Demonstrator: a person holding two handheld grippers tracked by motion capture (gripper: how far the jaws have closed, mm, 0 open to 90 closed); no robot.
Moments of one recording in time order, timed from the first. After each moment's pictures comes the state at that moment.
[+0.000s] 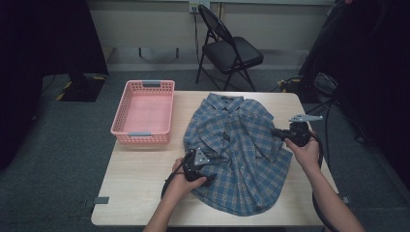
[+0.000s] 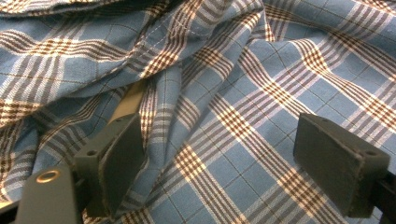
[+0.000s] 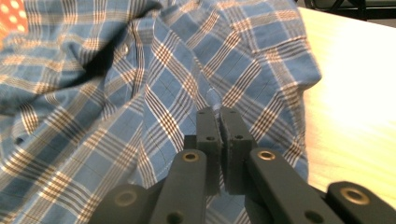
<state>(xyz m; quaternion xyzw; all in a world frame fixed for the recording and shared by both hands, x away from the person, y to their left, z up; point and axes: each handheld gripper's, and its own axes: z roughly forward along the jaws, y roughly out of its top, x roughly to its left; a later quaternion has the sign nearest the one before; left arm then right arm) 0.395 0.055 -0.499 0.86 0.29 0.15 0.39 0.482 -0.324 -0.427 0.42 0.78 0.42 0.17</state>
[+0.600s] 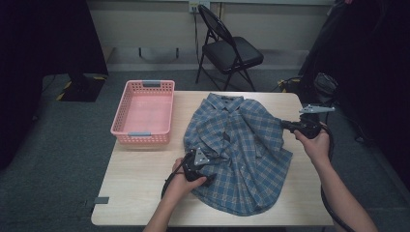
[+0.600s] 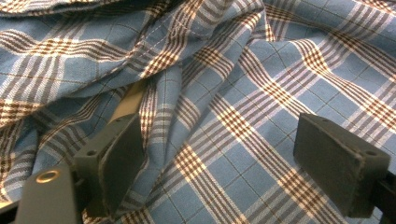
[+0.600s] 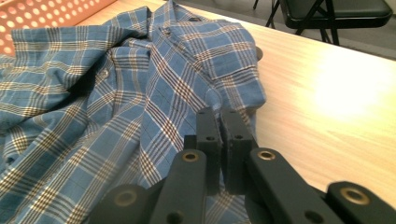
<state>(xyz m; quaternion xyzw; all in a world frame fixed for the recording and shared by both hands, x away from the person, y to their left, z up) 0.395 0.055 -0.499 0.86 0.29 0.15 0.39 0.490 -0.345 -0.397 0.43 0.78 0.42 0.19</state>
